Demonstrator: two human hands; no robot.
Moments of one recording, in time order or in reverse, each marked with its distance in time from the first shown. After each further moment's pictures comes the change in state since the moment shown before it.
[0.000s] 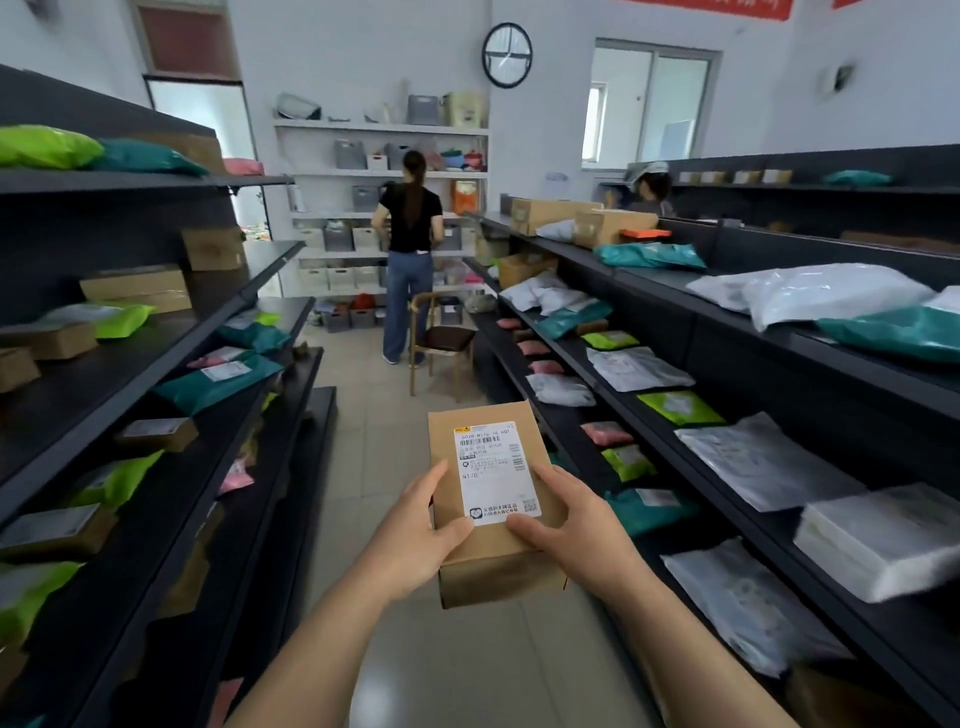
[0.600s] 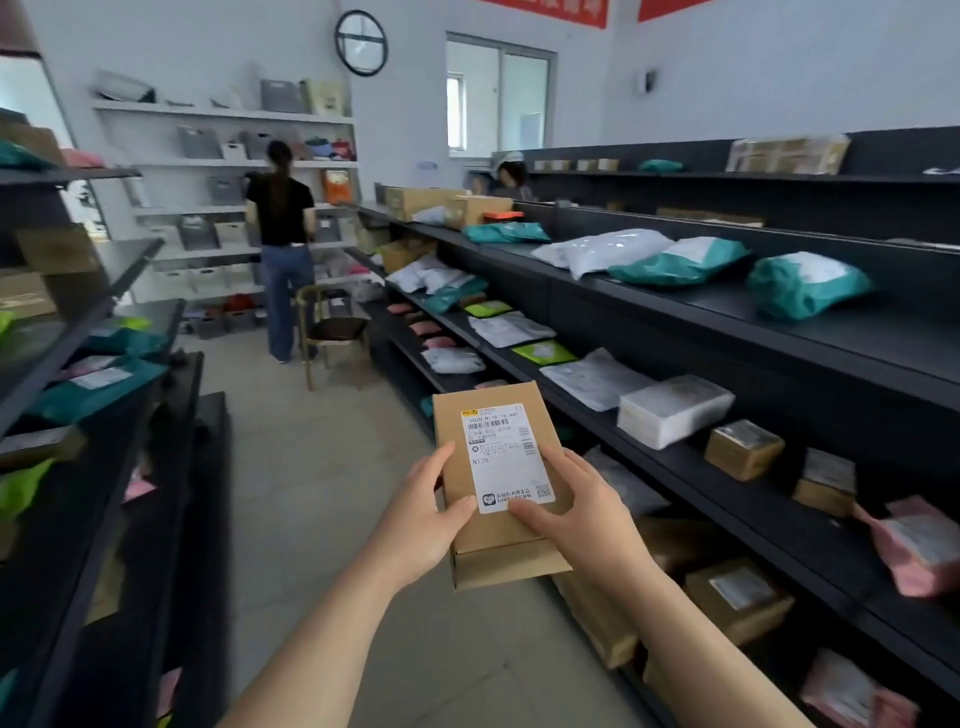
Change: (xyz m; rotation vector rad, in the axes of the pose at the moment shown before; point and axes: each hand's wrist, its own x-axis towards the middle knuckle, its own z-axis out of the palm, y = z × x) left_hand -0.187 0.058 0.053 -0.038 -0.196 0.192; right_hand -0.251 -0.058 -0.055 -0.132 0.291 0.160
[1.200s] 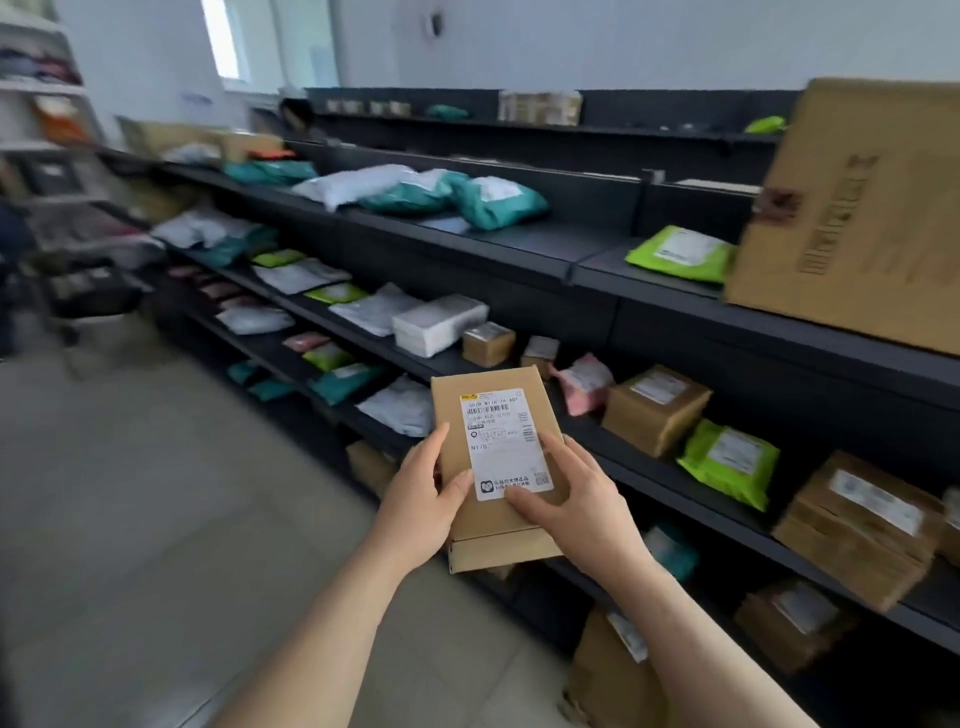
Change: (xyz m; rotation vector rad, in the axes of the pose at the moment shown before) left_hand -0.183 0.117 0.245 -0.048 -0.300 0.167; right_hand -0.278 0.106 -0.193 -0.183 0.276 0.347
